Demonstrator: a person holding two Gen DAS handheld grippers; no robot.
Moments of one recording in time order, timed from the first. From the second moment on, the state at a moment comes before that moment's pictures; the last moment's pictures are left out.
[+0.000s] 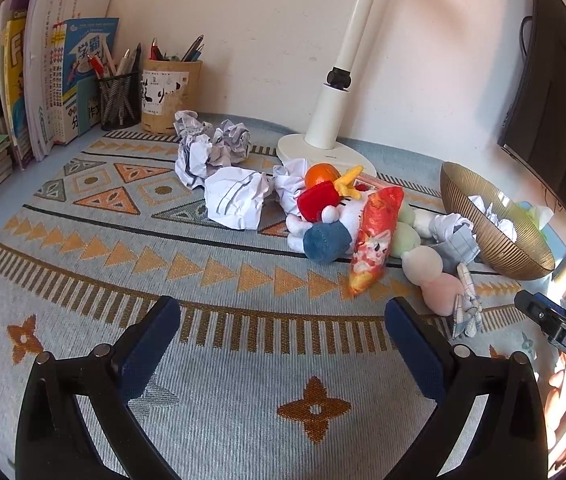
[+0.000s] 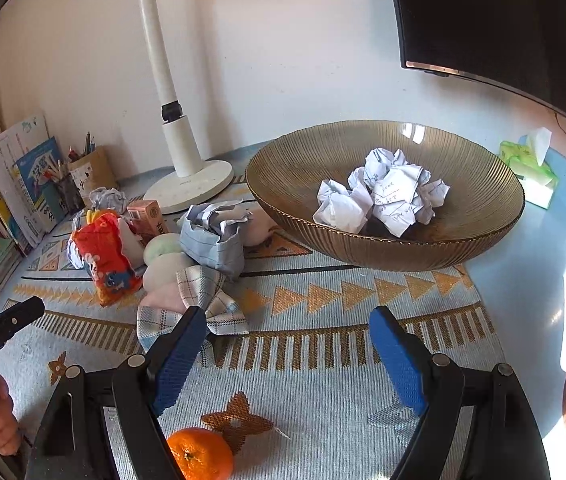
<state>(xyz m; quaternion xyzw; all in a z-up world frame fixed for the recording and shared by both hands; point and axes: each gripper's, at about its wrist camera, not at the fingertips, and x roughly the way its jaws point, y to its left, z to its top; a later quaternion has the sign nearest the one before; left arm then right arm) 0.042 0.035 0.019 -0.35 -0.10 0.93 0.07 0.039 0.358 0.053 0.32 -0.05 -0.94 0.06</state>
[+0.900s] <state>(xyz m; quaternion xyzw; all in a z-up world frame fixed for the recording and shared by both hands) -0.090 -0.014 0.005 -0.42 -0.07 0.88 0.19 -0.061 0.203 0.041 0.43 -0.06 -0.88 0.20</state>
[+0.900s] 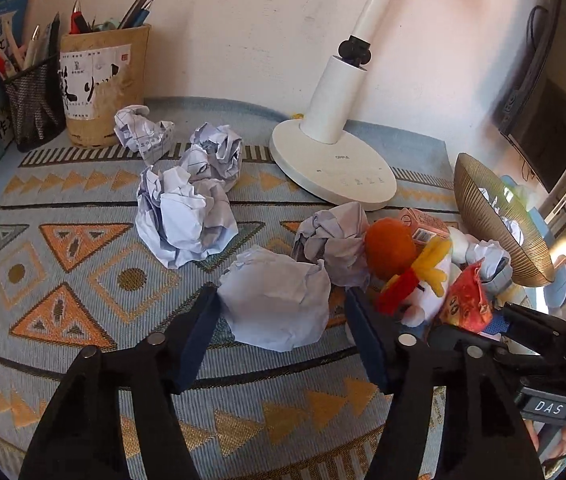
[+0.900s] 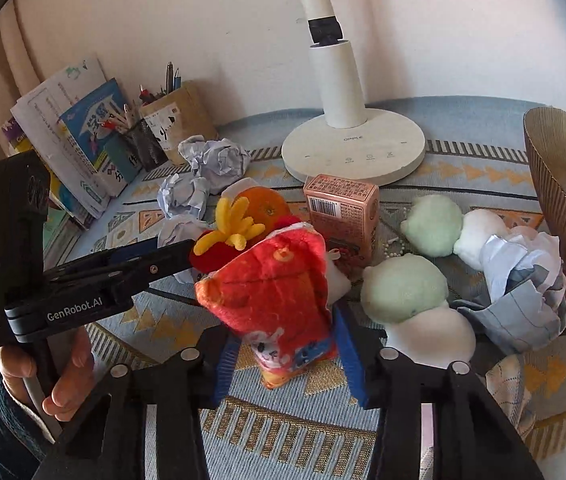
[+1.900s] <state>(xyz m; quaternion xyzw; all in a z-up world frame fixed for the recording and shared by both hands) 0.041 -0.025 0.013 -0.35 -0.10 0.92 0.13 0.047 0.216 0.045 0.49 -0.02 -0.83 0.24</state>
